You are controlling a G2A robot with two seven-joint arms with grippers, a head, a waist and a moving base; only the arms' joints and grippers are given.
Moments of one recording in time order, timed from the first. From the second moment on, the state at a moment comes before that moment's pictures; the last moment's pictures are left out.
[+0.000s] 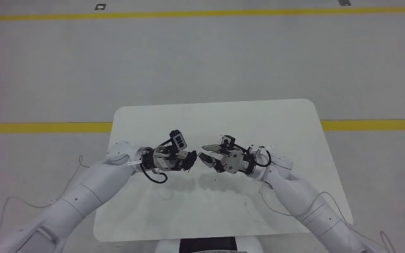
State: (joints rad) left arm 1.00 -0.94 -0.67 -1.31 -1.29 -0.07 -1.39; right arm -1.25 -1.10 0.89 -1.48 1.27 0.34 0.94
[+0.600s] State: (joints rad) left arm 1.00 -0.94 -0.67 -1.31 -1.29 -0.07 -1.39; right arm -1.25 -1.09 0.89 -1.48 1.27 0.34 0.94
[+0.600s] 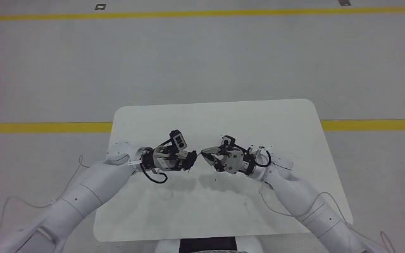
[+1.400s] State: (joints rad) left arm 1.04 -0.93 -0.71 -1.34 -1.26 -0.06 -1.35; right arm -1.30 -1.09 0.98 -1.53 1.18 0.22 0.83
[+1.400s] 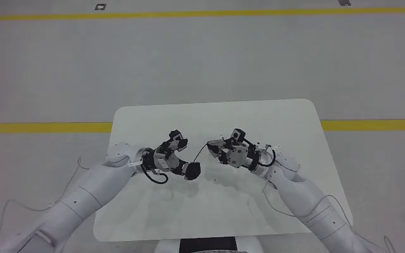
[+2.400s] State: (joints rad) left arm 1.13 -0.91 -0.83 -1.44 -0.98 -0.22 -0.98; right arm -1.40 -1.10 1.07 -1.60 1.09 0.02 0.59
